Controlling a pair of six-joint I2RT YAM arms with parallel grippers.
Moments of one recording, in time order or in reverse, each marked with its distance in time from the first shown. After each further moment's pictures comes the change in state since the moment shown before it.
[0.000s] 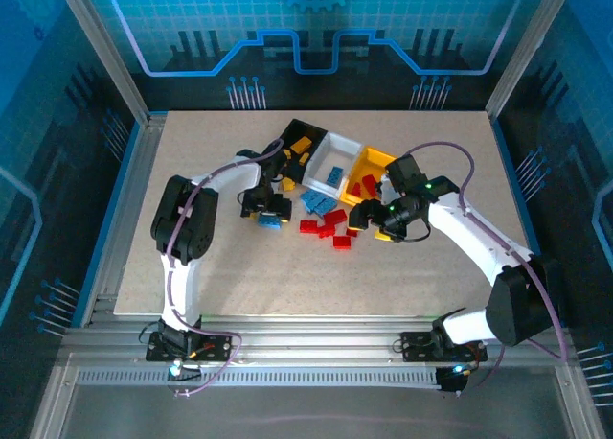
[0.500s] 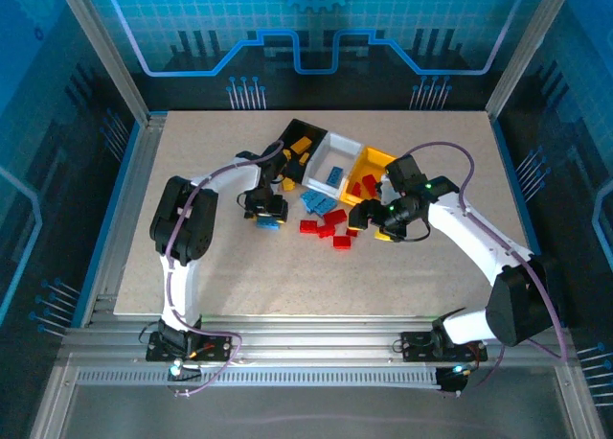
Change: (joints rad) left arm -0.002 -0.016 -0.025 0.014 -0.002 -0.012; right arm 0.002 0.000 0.000 0.001 0.000 0.007
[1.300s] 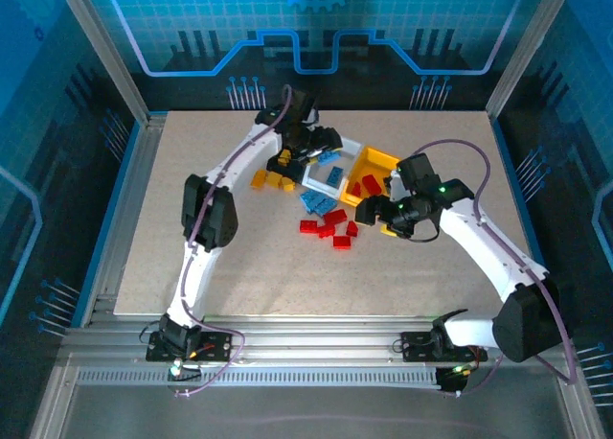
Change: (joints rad) left arm -0.069 0.285 0.779 0.079 0.335 -0.453; right arm -0.040 -0.097 -0.002 -0.006 0.013 -0.005
